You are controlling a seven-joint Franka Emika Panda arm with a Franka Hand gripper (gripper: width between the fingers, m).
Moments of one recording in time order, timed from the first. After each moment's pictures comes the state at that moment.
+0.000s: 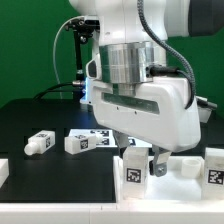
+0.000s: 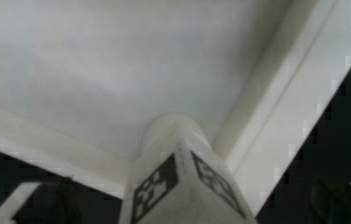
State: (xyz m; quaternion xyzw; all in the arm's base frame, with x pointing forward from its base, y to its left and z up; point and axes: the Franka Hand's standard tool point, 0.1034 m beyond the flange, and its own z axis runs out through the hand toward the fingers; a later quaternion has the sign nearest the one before) arm 0.633 0.006 0.070 -0.85 0.52 -0.01 0.06
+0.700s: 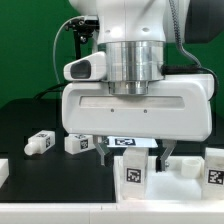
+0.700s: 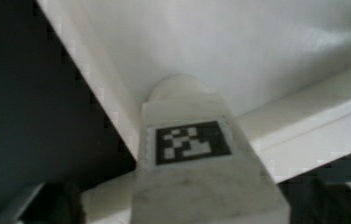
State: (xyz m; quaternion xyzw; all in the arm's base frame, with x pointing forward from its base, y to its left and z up) arm 0.637 -0.004 0.069 -0.97 0.22 -0.06 0.03
